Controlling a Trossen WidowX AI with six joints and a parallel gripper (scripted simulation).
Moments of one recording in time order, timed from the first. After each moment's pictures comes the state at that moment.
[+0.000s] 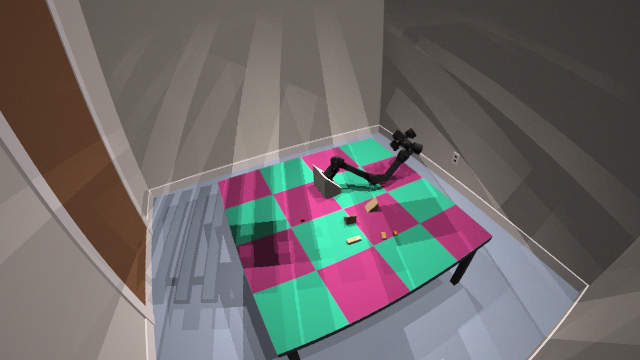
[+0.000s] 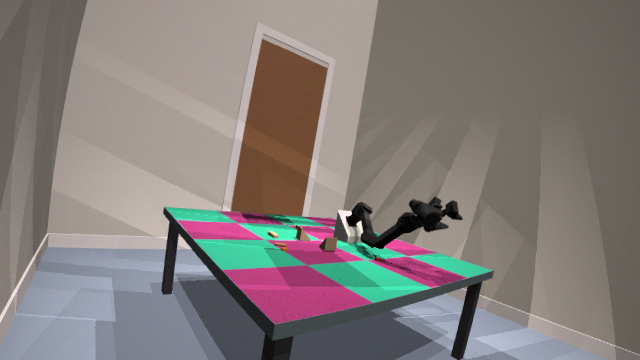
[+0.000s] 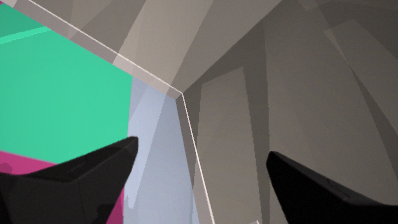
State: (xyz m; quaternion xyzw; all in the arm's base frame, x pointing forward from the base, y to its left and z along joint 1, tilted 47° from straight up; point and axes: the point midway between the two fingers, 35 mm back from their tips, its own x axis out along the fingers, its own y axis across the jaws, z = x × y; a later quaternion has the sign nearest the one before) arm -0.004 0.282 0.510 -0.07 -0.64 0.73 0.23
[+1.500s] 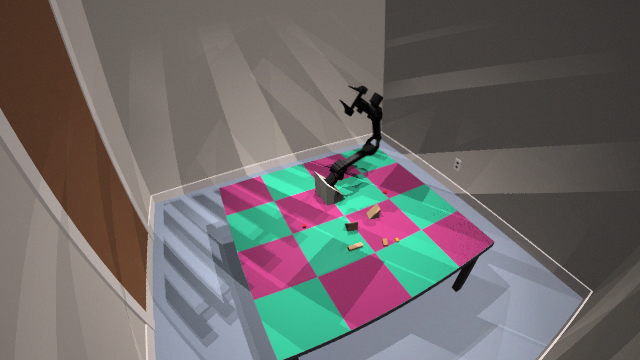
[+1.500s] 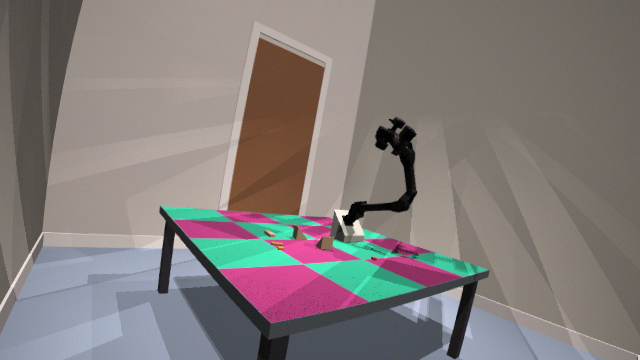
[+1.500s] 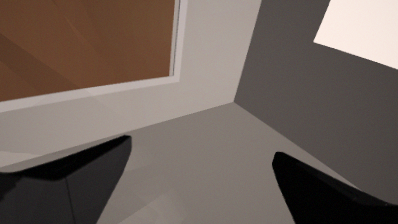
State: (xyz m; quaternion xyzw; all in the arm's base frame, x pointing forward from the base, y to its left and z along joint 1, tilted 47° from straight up) arm -0.001 -0.284 0.466 0.41 -0.61 0.49 -0.47
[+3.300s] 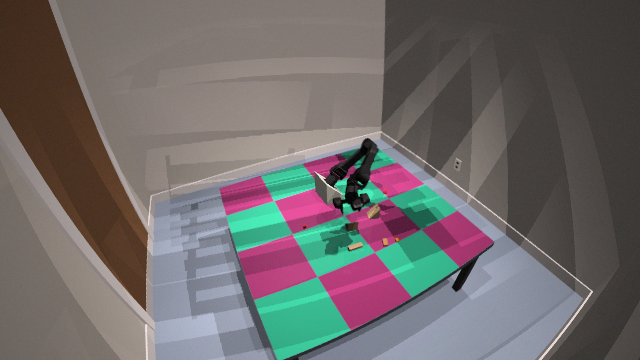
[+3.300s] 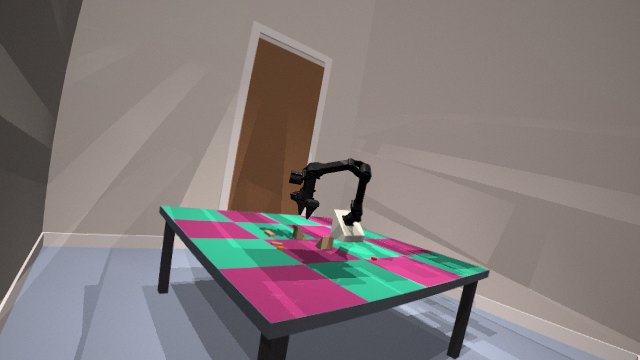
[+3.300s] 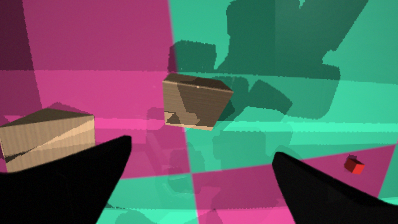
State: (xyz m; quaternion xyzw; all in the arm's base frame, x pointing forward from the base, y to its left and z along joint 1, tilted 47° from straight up) arm 0.303 -0.033 0.013 -0.34 -0.68 -0.20 -0.62
